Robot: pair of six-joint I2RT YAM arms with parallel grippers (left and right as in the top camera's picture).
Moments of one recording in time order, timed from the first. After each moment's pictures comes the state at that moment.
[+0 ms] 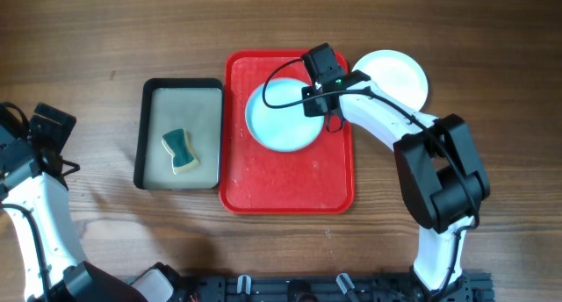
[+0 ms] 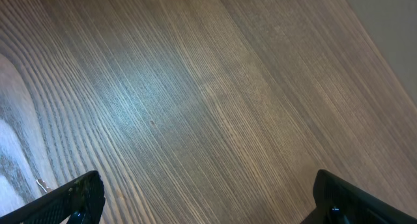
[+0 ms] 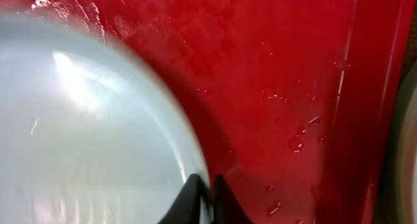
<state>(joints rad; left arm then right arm) 0.67 1.35 0.94 -0.38 -0.02 -0.46 0.46 2.06 1.38 -0.48 0.11 0.29</state>
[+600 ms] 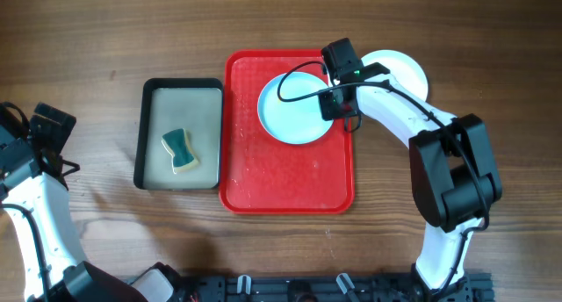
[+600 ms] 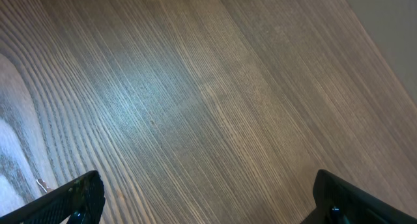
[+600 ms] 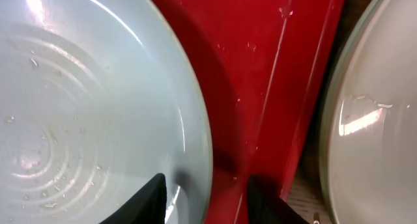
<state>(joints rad) 0.67 1.35 0.94 -0.38 -0.02 -0.46 0.38 2.04 1.38 -0.64 0.05 0.18</state>
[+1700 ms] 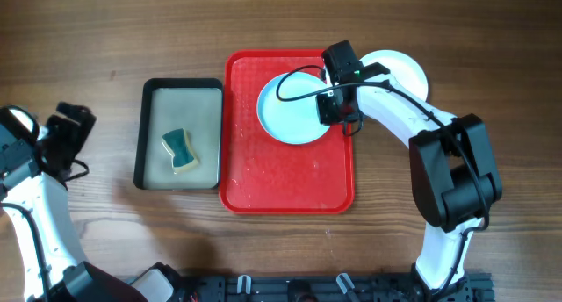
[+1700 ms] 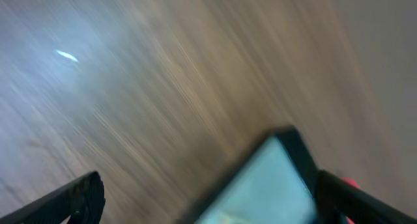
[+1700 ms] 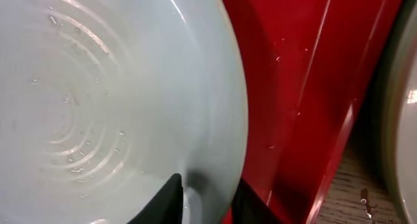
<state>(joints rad) 0.67 1.35 0.95 -0.51 0.36 -0.47 0.38 2.04 1.38 -0.70 -0.05 0.22</state>
